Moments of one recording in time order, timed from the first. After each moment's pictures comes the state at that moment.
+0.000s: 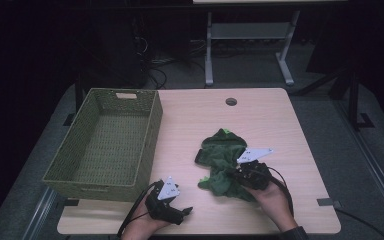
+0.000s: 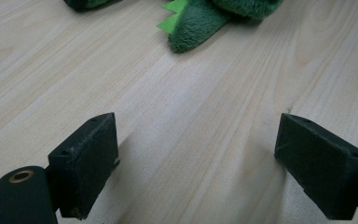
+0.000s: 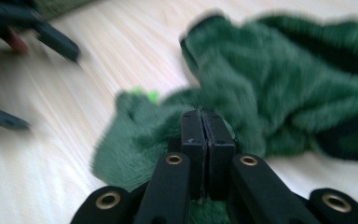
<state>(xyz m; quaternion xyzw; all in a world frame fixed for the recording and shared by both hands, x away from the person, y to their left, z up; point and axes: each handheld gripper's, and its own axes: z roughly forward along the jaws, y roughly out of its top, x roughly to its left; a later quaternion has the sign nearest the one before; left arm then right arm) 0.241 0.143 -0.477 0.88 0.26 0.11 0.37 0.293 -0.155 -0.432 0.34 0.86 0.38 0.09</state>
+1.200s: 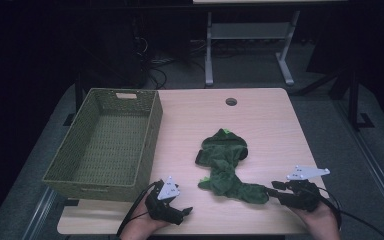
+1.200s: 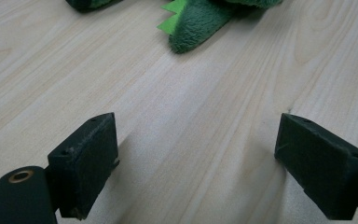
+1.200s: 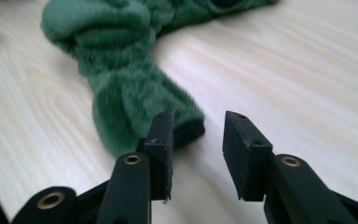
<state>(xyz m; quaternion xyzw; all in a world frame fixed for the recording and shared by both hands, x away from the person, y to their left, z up) 0.242 0.143 -0.477 0.88 0.26 0.11 0.38 0.238 -0.269 -0.445 0.41 0.83 0.37 0.10</state>
